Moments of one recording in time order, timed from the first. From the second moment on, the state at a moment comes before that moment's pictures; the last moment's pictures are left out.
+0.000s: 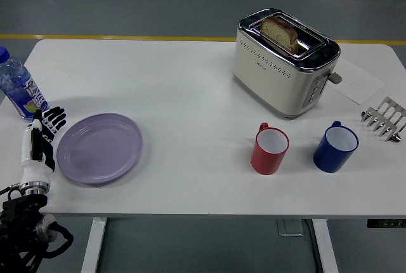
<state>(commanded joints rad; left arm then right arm) -0.25 0.14 -1.27 -0.79 0.74 0.13 -0.65 0.16 0.00 1.40 0.18 -1.62 0.00 -0.27</state>
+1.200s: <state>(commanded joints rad) -0.30 0.06 -1.15 -0.74 0.67 0.16 -0.65 0.15 0.00 1.40 0.18 -1.63 0.01 -0.27</state>
